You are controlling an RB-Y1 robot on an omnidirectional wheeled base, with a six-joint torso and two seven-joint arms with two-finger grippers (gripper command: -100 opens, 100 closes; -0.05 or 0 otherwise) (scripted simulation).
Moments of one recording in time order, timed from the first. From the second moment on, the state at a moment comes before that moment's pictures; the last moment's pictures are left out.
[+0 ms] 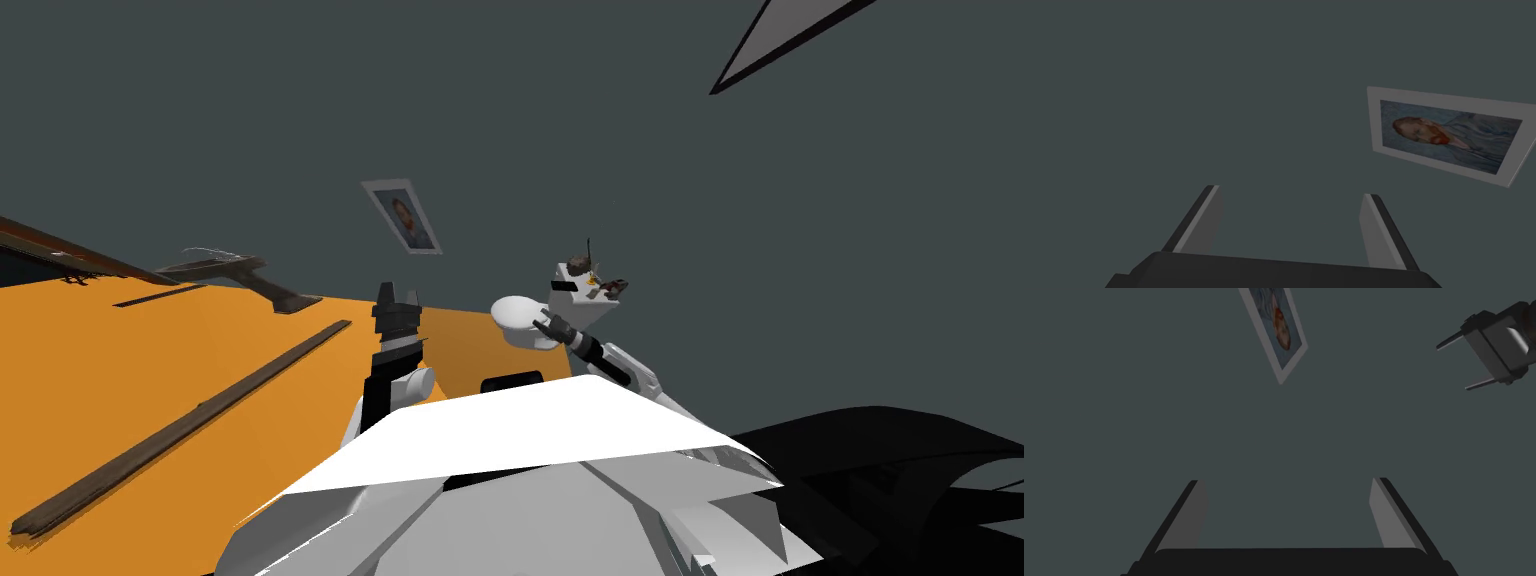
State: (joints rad) left arm 0.45 0.02 0.05 -2.26 0.02 -0.37 -0.01; right arm 0.40 -0.66 0.23 -1.89 0.40 -0.69 0.32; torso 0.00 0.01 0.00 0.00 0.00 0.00
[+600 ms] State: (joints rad) left arm 0.45 0.02 0.05 -2.26 0.02 -0.37 -0.01; right arm 0.35 -0.80 0.31 -1.74 0.50 -0.71 0.36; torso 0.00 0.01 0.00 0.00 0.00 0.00
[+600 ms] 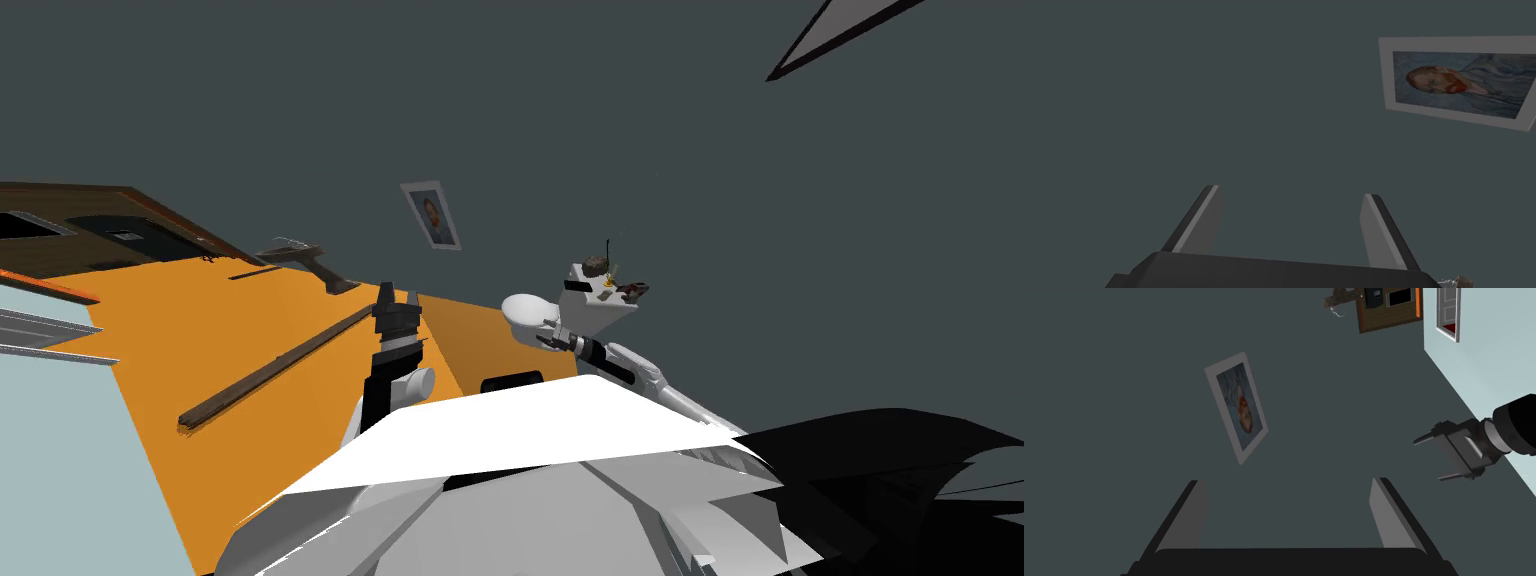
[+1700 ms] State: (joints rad) left arm 0.45 0.02 0.05 -2.26 0.02 -0.37 -0.01; right arm 0.29 -1.08 0.42 -1.43 0.67 -0.76 0.46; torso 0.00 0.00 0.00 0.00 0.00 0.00
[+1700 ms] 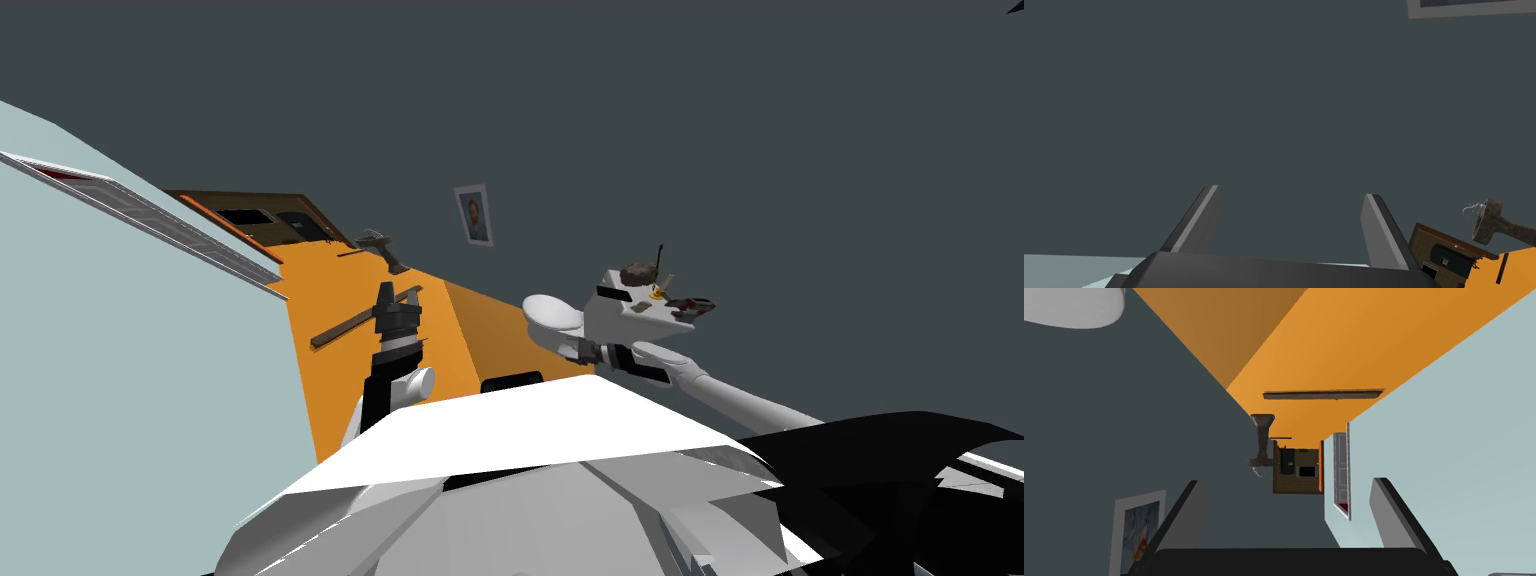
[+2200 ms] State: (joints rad) left arm 0.45 0.02 0.05 -2.26 0.02 -0.37 -0.01; right arm 0.27 -1.15 0.44 -1.35 0.71 -0.76 0.48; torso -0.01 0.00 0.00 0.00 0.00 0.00
